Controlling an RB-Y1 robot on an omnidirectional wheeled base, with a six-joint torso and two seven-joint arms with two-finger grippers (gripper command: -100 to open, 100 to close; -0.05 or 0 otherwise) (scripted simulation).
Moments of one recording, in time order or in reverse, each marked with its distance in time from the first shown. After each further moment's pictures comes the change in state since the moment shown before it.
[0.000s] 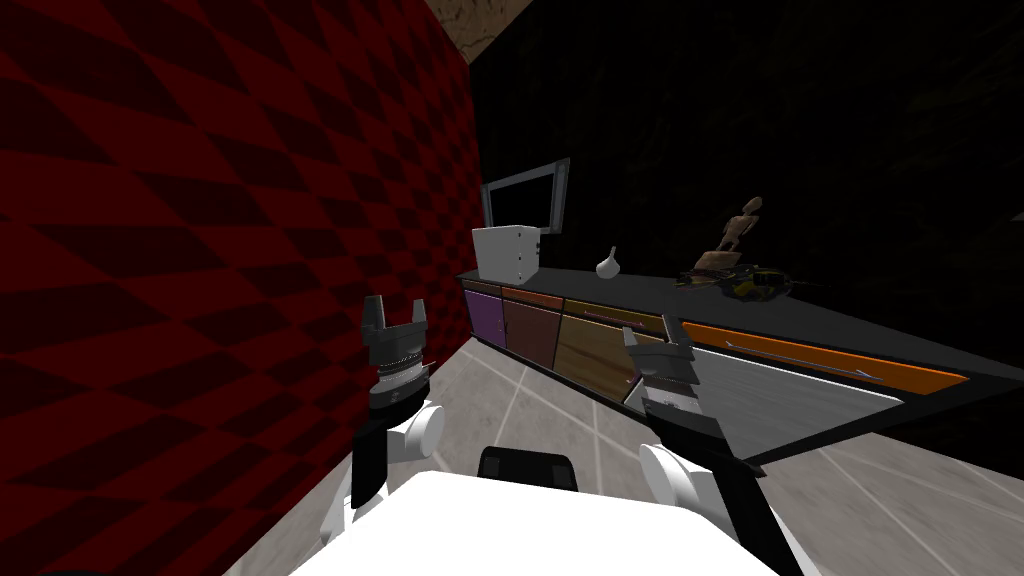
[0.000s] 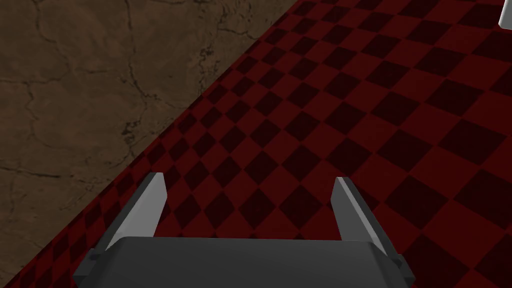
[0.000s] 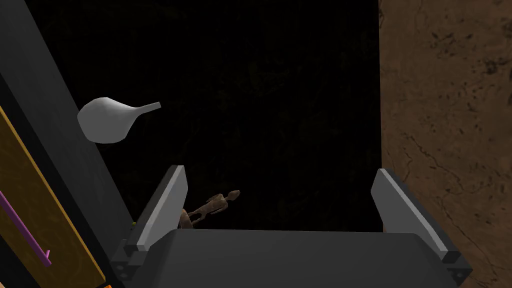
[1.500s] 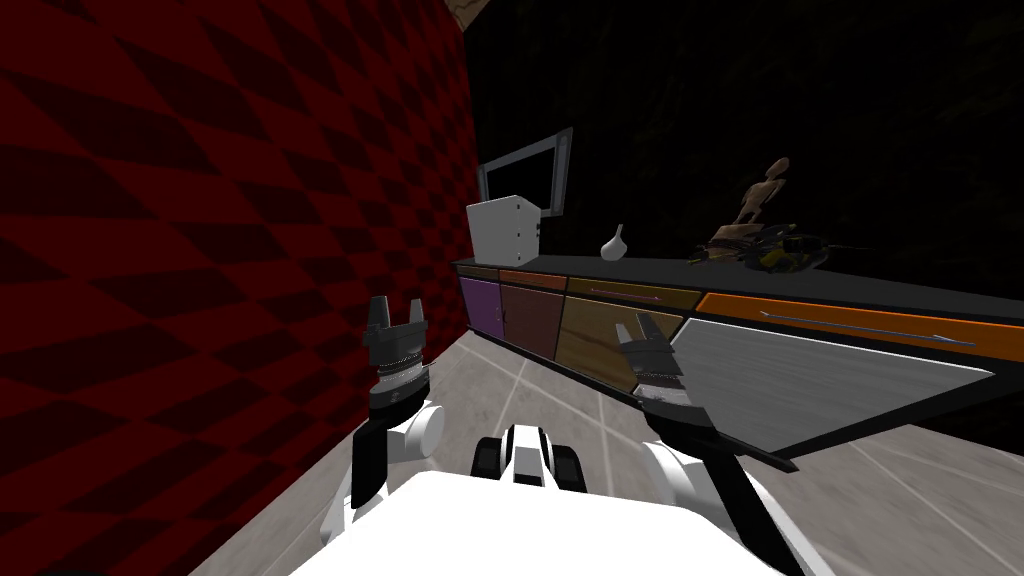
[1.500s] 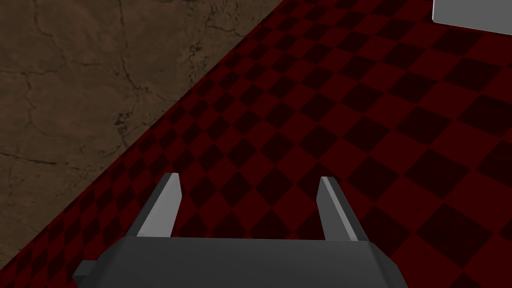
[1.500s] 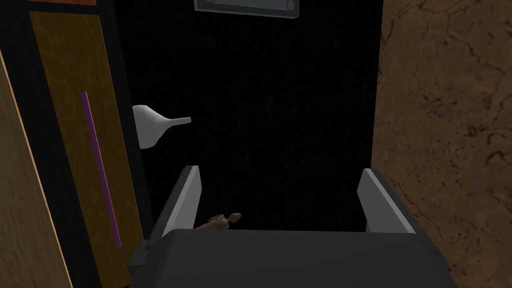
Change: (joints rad) left arm 0.000 0.000 0.000 0.000 0.000 0.000 0.000; right arm -0.034 -0.109 0.012 0.026 0.089 0.011 0.037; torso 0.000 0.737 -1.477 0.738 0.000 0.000
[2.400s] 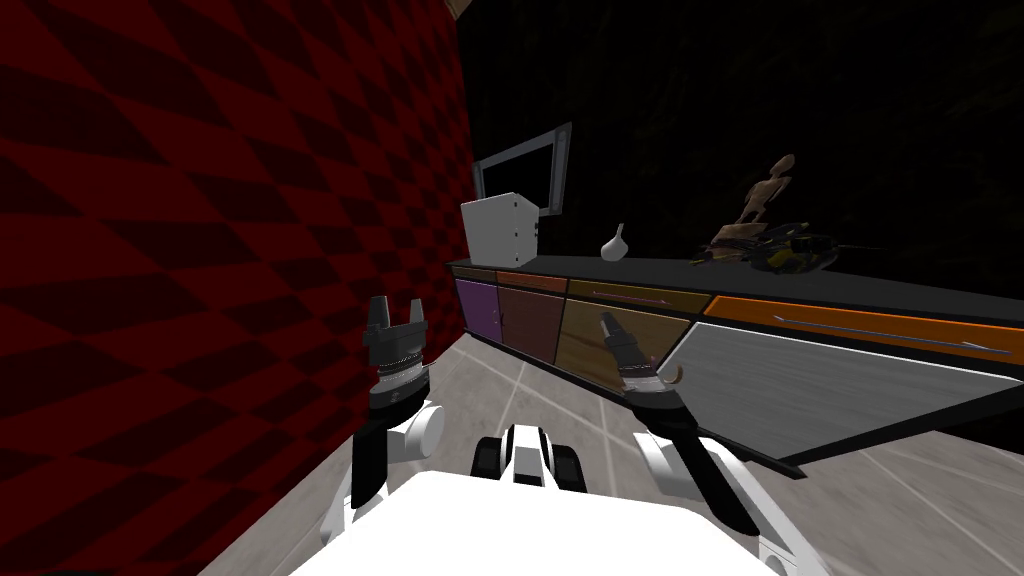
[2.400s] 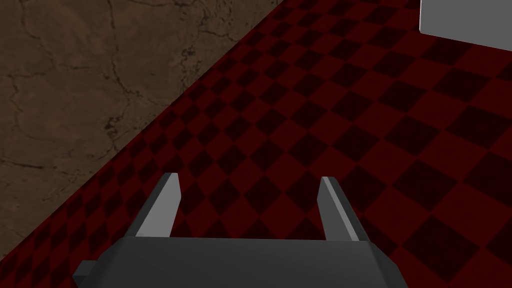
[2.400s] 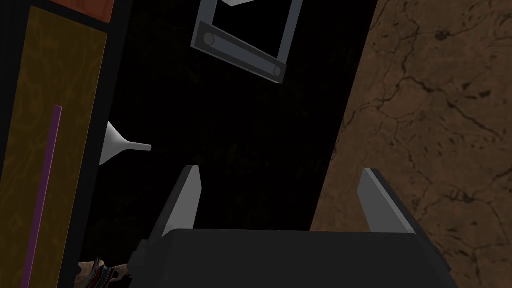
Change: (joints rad) left arm 0.000 0.000 0.000 0.000 0.000 0.000 0.000; right arm -0.068 -0.081 0.052 0.028 0.243 0.039 0.112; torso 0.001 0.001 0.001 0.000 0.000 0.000
